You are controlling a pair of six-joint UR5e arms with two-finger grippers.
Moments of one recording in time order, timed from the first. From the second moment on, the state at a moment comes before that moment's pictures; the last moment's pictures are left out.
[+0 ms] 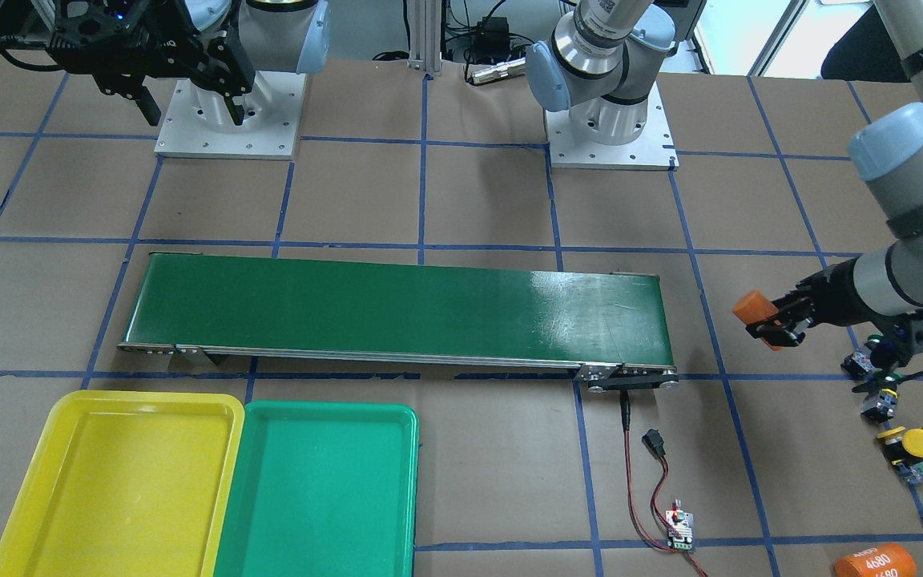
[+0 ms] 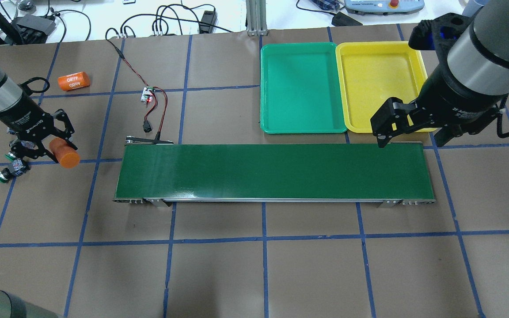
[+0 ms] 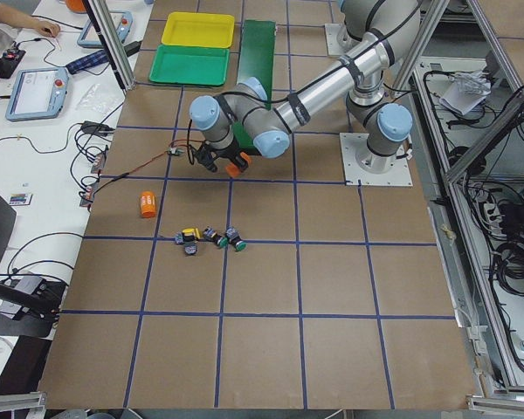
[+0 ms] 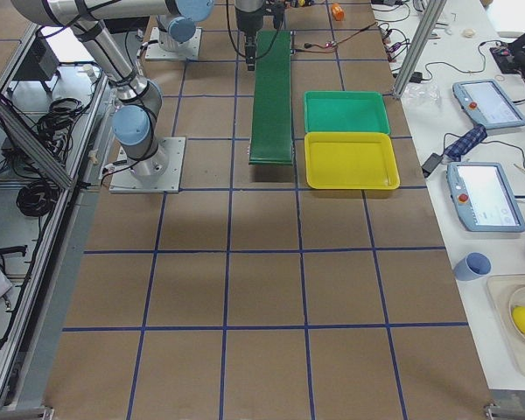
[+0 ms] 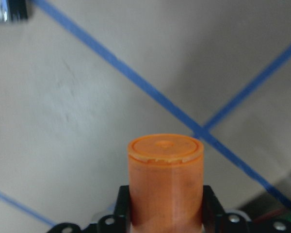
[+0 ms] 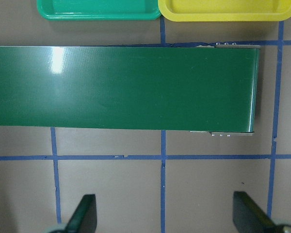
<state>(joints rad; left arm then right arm) -1.12 -1.87 -1.69 -1.45 1.53 -0.35 1.54 -1.82 1.73 -1.50 -1.52 -0.03</state>
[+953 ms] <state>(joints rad) -1.44 -1.84 -1.78 -1.45 1.53 -1.05 1.54 -1.81 1.75 -1.53 -1.52 -0.03</state>
